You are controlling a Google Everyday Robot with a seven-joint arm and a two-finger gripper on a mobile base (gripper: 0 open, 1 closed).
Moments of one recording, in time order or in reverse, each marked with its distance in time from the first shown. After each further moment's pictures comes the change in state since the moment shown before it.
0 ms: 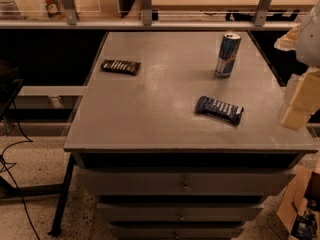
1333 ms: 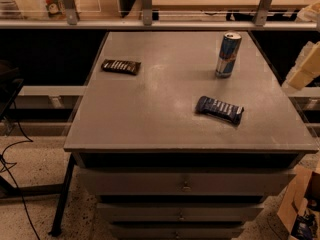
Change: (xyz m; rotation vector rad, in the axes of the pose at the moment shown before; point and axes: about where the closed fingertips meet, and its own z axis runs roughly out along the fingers) arm 0.034 -0.103 0.006 0.173 -0.147 0.085
